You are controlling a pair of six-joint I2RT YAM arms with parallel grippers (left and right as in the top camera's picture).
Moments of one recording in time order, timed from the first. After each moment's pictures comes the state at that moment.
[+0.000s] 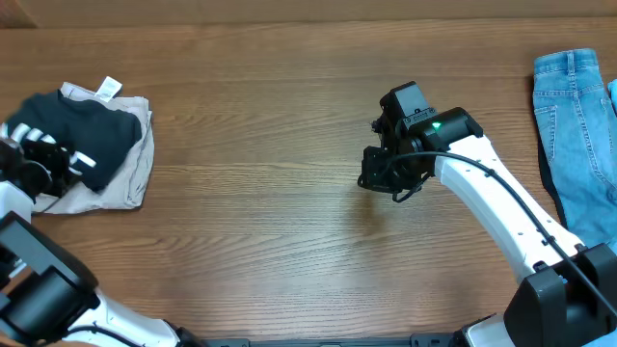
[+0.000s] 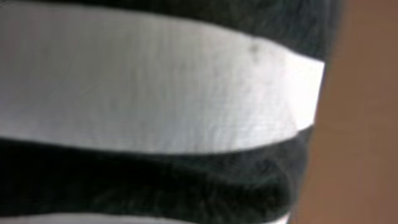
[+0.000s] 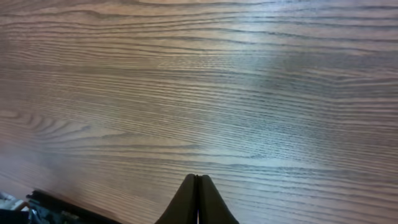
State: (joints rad) left arm 0.79 1.95 1.25 -0.27 0.63 -0.72; right arm 0.39 1.66 1.35 -1.08 -0.32 0.44
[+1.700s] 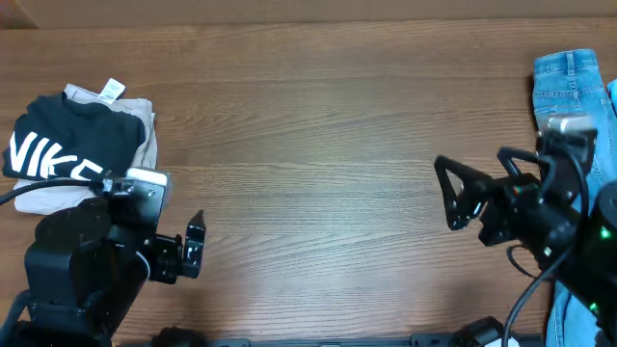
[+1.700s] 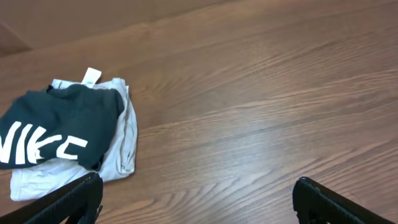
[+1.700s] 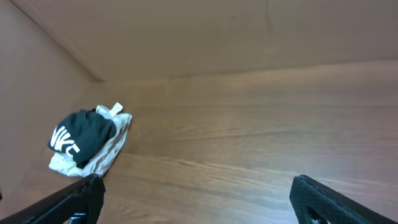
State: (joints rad) left arm -0.16 0.81 1.43 -1.30 -0.02 0.08; right arm 0.39 0.92 1.62 -1.15 -0.05 0.36
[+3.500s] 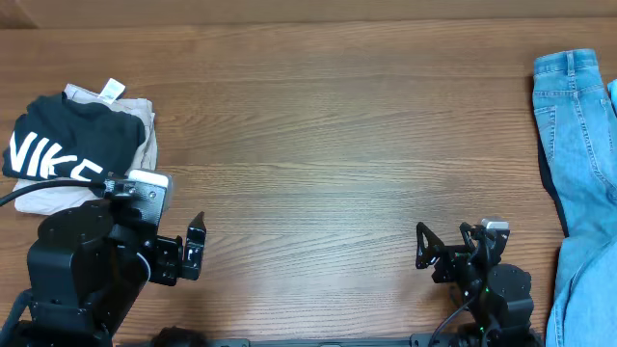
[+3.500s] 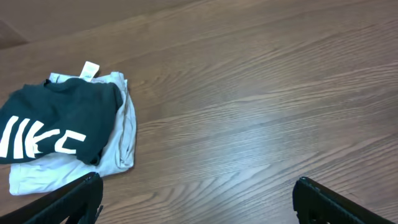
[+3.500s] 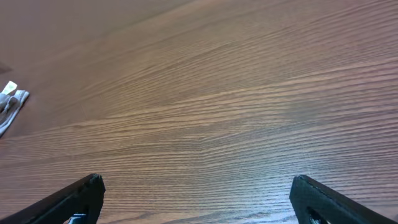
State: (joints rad) left arm -0.16 0.81 1.43 -1.32 -0.02 0.08; right arm 0.16 0.02 0.17 -0.58 -0.08 0.36
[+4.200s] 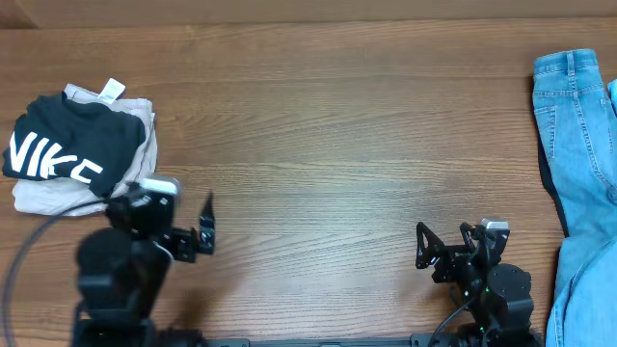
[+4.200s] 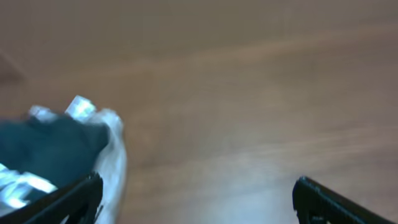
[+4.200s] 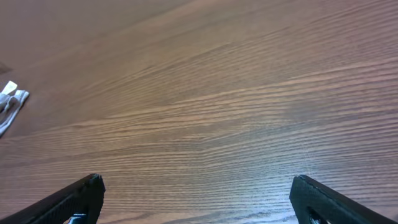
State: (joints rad) left arm 0.00 0.51 0.75 -0.66 0.14 0.11; right arm 0.16 0.02 0.17 -0.58 -0.08 0.36
